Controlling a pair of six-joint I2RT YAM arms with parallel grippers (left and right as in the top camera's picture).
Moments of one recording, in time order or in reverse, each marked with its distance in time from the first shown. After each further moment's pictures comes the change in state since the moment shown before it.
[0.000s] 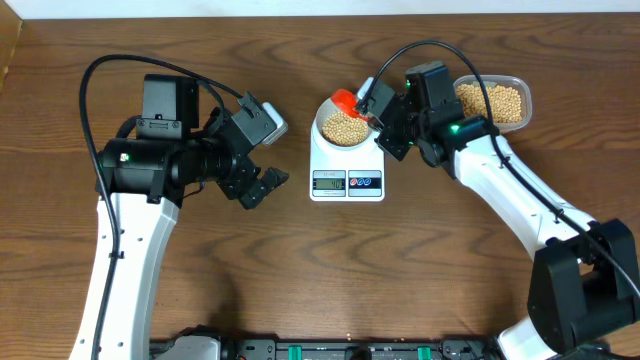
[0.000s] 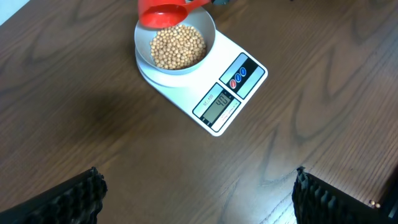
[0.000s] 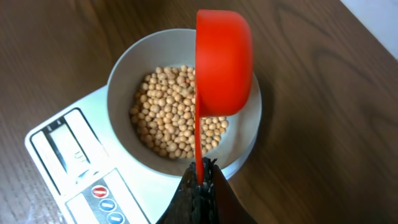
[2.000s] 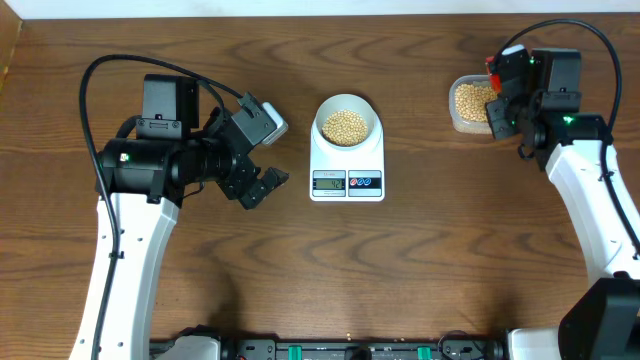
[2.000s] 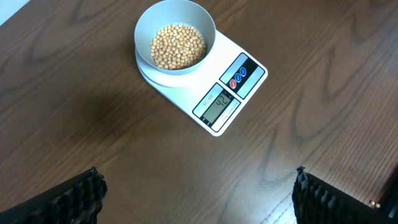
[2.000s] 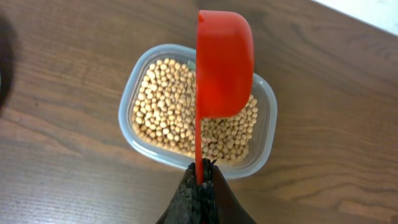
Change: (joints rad) left arm 0.000 0.000 0.000 0.000 0.000 0.000; right arm -0.394 -0.162 0.000 -0.177 0.307 0.195
